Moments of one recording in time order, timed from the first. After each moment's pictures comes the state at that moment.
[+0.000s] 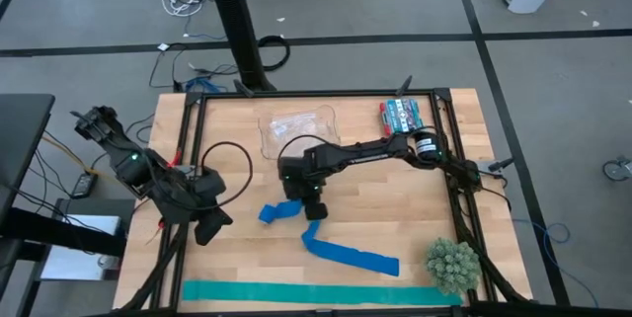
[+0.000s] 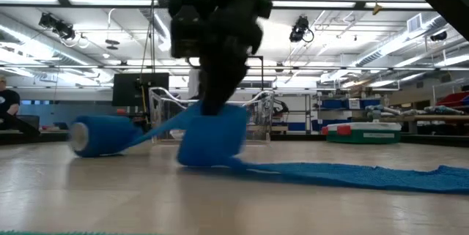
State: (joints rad) left arm -0.69 1.05 1.21 -1.01 -0.24 -1.25; right arm 0.02 2.27 1.93 -0.94 -0.30 -0.14
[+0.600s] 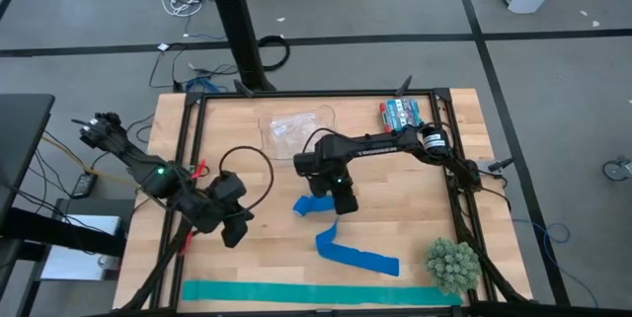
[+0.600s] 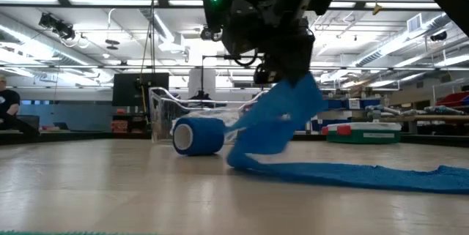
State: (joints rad) left arm -0.61 1.18 1.21 -0.93 -0.34 -1.16; right arm 0.00 2.21 1.93 -1.46 -0.36 -0.21
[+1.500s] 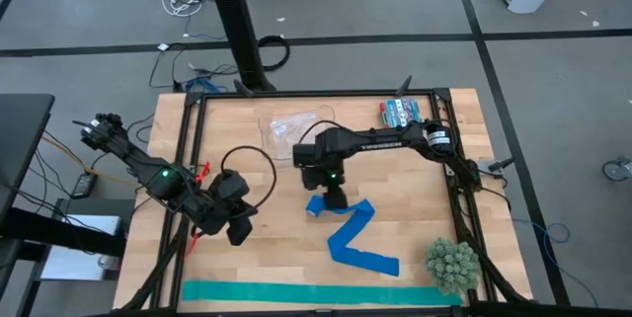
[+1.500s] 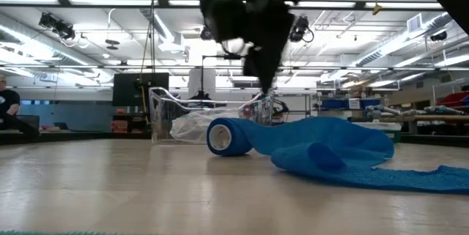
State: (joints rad) left arm -0.61 1.20 1.21 -0.94 -0.43 -1.13; right arm -0.01 2.17 1.93 -1.23 -0.43 -0.07
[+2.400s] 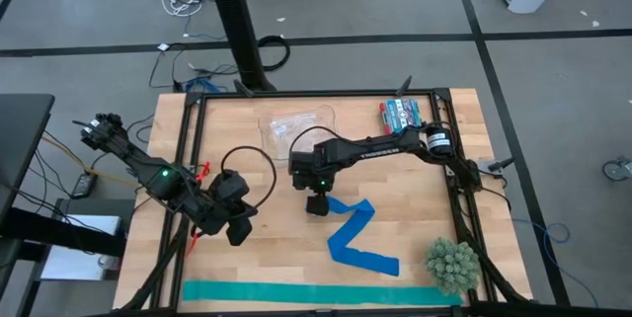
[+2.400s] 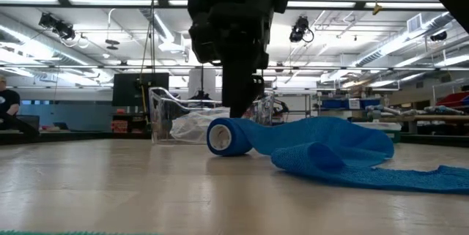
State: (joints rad) left arm -0.61 1.20 1.21 -0.94 -0.42 -1.13; right arm 0.01 2.17 1.78 -0.88 -0.31 0.21
